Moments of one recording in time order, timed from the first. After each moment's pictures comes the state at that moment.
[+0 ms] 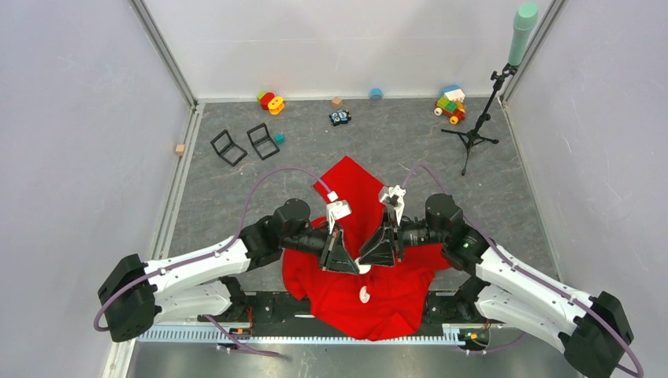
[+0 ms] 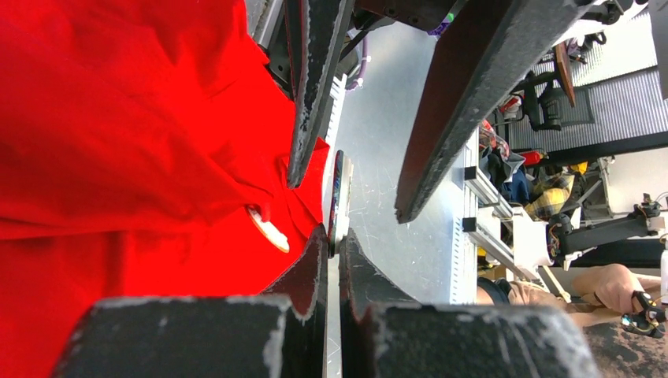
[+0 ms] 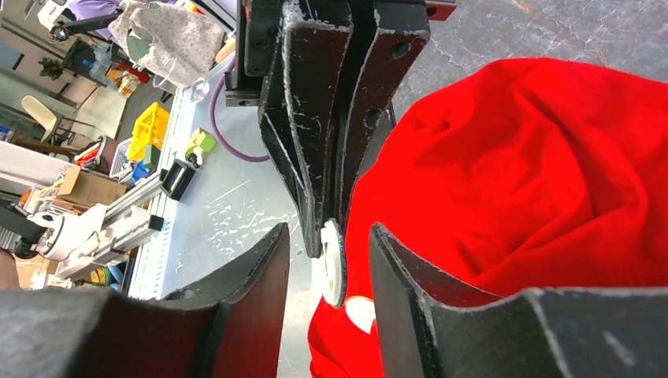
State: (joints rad) left arm -0.97 1.05 0.57 0.08 0.69 -0.62; right arm 0.75 0.84 0.48 0.13 -0.86 0.45
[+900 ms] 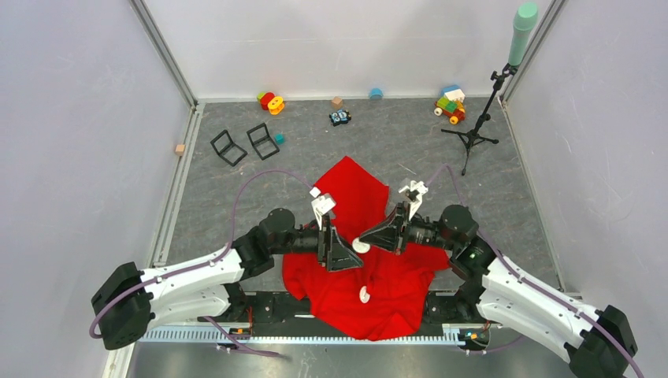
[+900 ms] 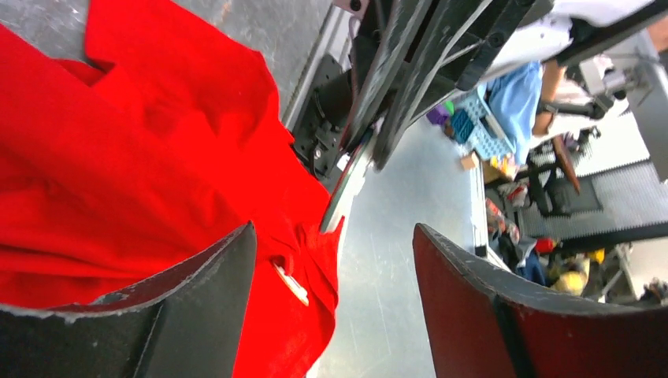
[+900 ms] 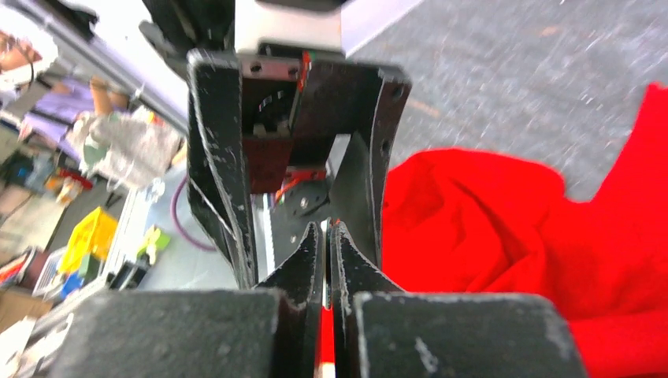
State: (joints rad) left arm -0.97 0.98 0.45 0.32 0.54 -0.70; right arm 0.76 0.75 0.40 0.30 -0.63 0.52
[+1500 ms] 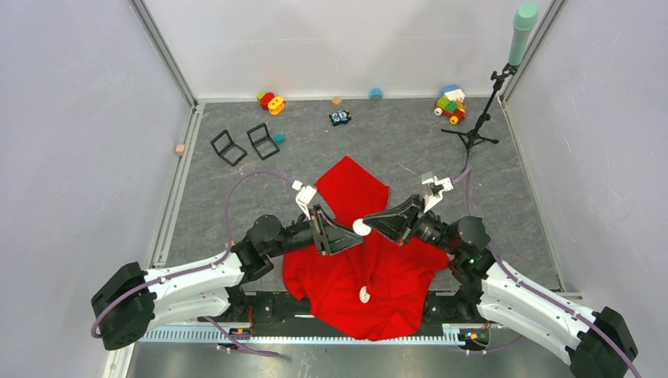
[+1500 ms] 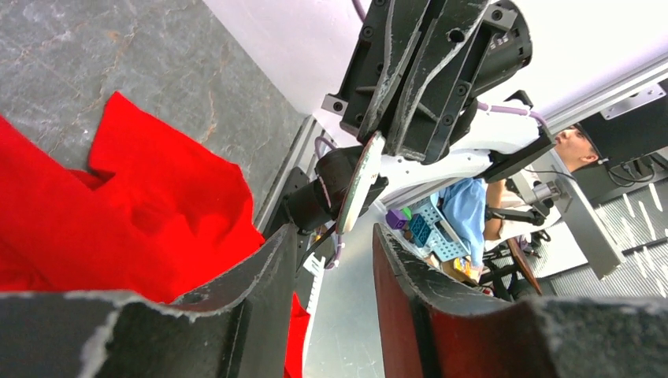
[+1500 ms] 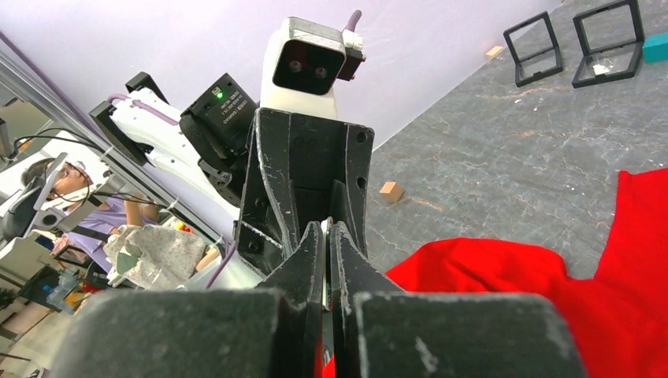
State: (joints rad) left arm -0.97 0.97 0.34 0.72 0.32 -0.91; right arm 0.76 0.70 0.29 0.67 -0.39 0.74
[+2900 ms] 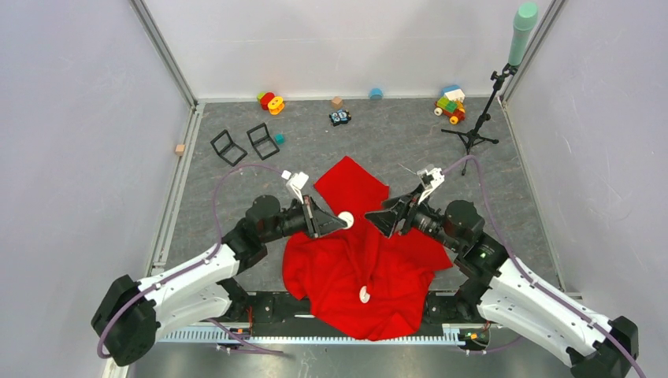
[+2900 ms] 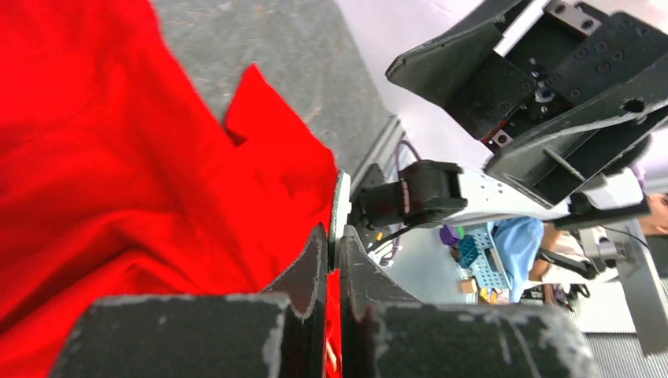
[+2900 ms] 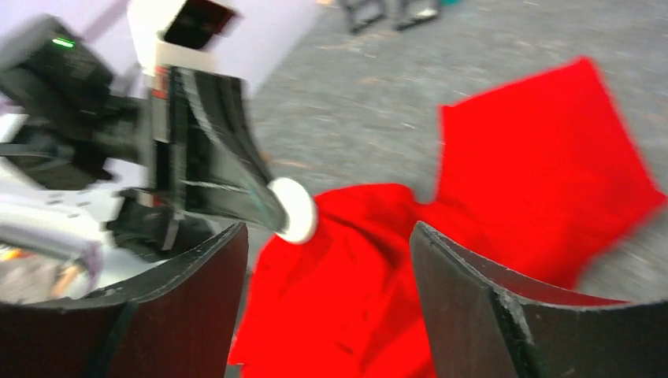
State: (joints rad) left arm -0.78 0.95 0.40 0.42 0.39 -0.91; right arm 0.76 0.68 0.47 0.17 -0.20 0.55
